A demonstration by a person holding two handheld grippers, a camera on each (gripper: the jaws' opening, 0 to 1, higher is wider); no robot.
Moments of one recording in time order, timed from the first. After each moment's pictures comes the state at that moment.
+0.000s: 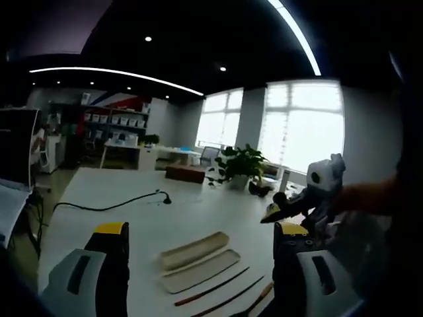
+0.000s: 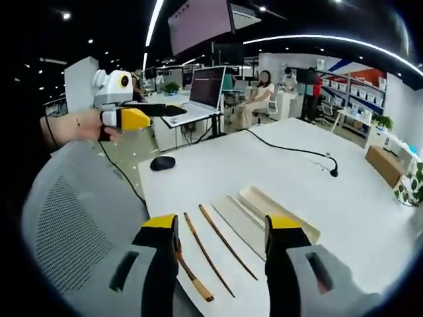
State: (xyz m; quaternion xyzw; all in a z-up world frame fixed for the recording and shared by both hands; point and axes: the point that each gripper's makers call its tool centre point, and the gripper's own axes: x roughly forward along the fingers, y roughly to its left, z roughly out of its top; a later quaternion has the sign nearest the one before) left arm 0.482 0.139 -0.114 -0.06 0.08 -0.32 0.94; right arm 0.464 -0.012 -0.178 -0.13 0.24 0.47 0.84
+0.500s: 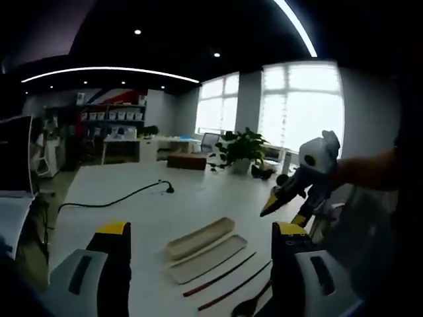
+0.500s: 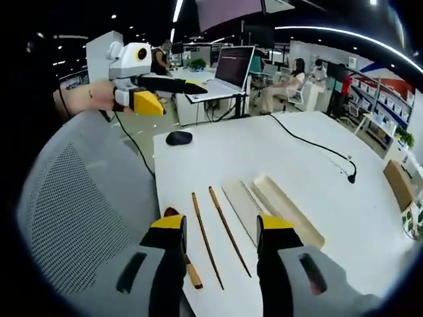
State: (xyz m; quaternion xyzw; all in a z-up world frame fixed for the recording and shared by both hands) left arm 0.482 0.138 -0.132 -0.01 0.12 -0.32 0.94; right arm 0.455 -0.002 -0.203 -0.21 0.28 0.54 0.77
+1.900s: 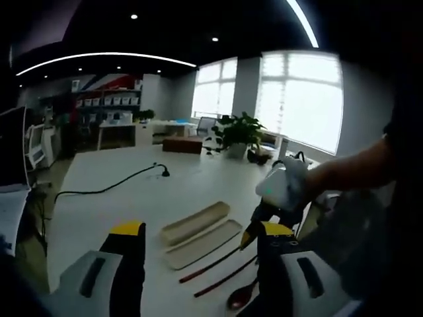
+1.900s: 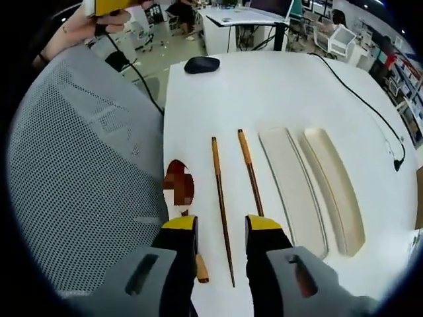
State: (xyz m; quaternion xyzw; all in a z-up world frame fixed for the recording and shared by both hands) left arm 0.474 0.138 -0.148 0.00 0.17 -0.33 0.93; right arm 0.440 0.024 -0.309 -0.32 0.43 0.56 0.63
